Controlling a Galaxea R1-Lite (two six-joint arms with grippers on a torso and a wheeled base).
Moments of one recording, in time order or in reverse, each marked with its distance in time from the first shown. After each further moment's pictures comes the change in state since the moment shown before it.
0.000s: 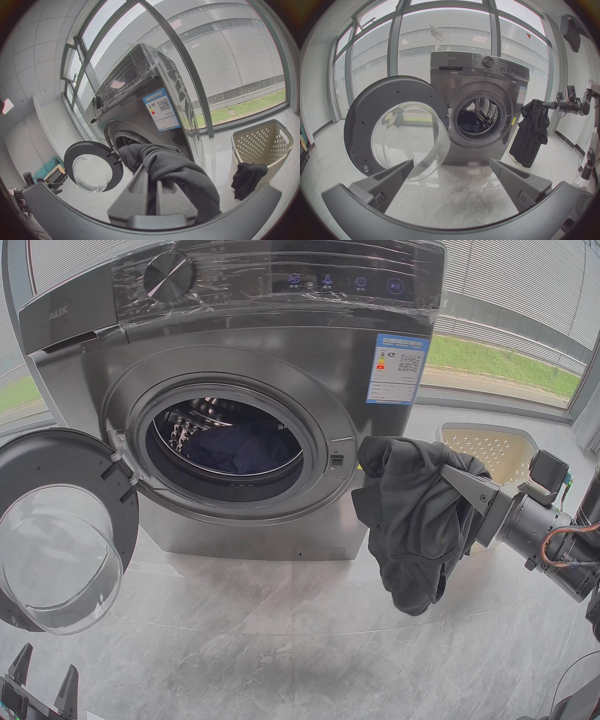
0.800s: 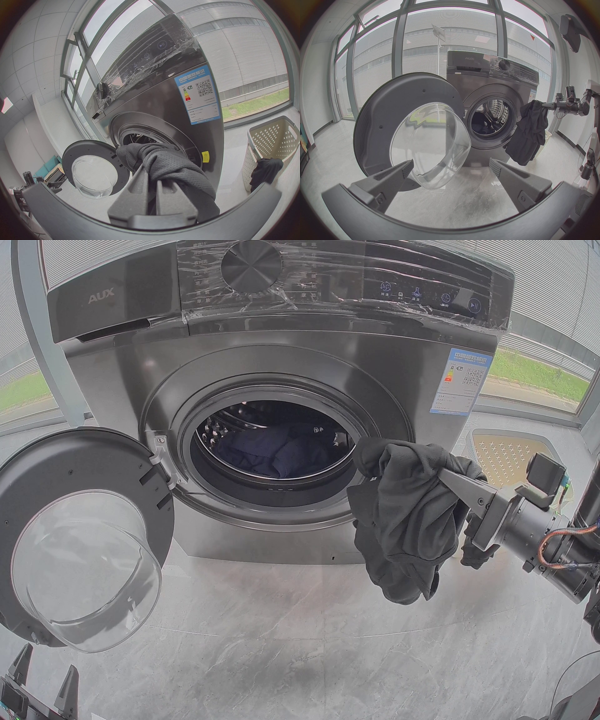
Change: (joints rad) left arm 0.000 0.000 0.000 0.000 0.000 0.000; right arm 0.000 0.008 0.004 0.000 0.000 0.000
